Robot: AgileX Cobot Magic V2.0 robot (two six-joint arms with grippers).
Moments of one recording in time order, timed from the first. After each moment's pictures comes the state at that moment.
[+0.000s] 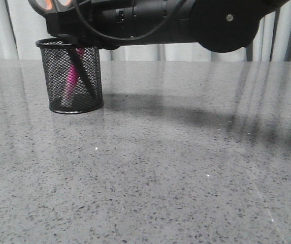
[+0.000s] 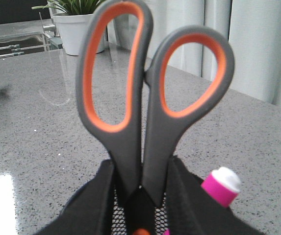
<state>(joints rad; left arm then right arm) -0.04 0.62 -0.61 -0.55 0.17 0.58 0.60 1.88 -1.17 -0.55 -0.70 0.43</state>
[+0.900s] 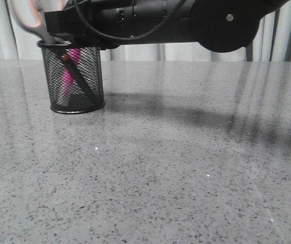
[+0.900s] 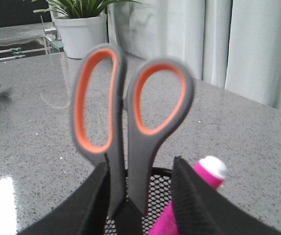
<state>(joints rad) -0.04 0.62 -0.61 -0.55 0.17 0.58 0.60 1.88 -1.17 -0.55 -0.71 0.43</state>
